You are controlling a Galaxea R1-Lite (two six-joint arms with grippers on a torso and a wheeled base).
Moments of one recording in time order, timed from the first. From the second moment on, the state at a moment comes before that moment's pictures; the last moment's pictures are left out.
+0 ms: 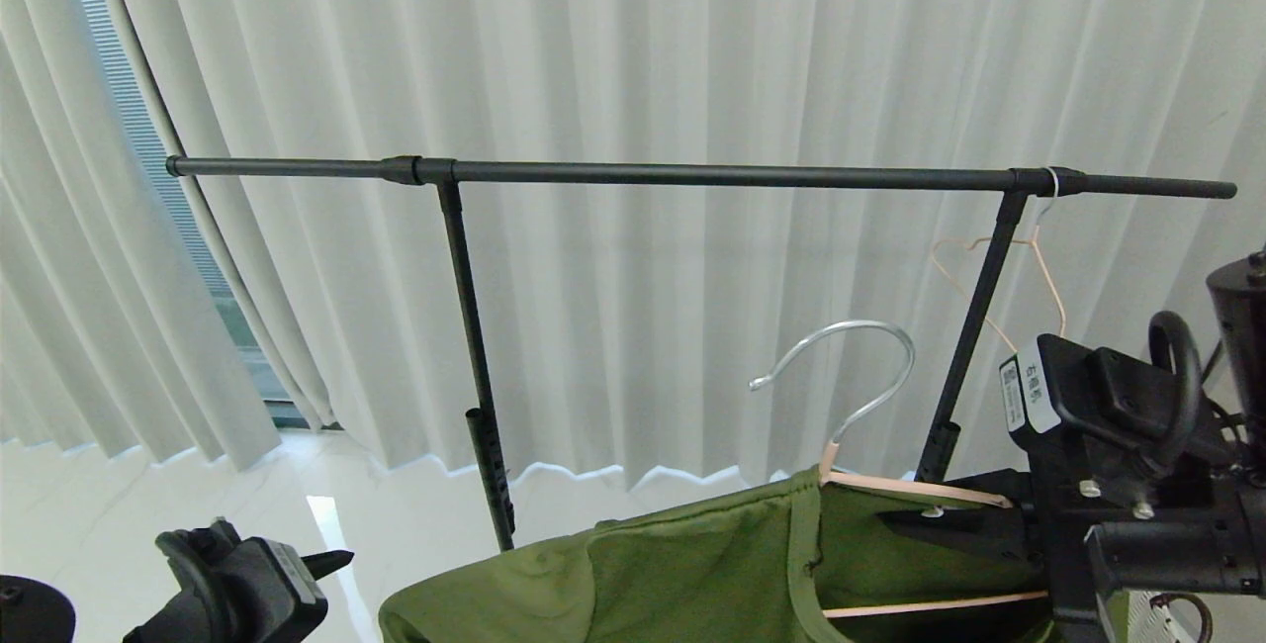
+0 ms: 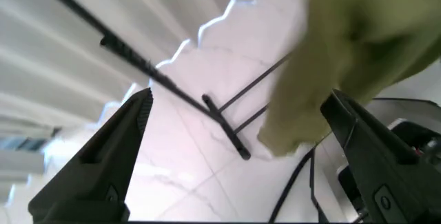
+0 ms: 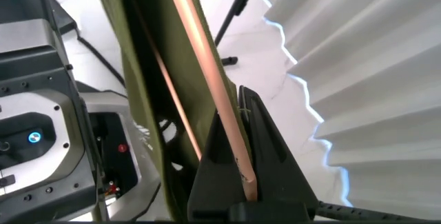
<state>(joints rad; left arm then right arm) -0.68 1.05 -0.23 -0.24 0.15 0.26 0.78 1.31 -0.82 0.07 0.31 -0.40</state>
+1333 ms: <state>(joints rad) -0.42 1.01 -0.22 -0.30 0.10 0.31 0.61 1.29 -0.81 0.13 0.25 -0.38</state>
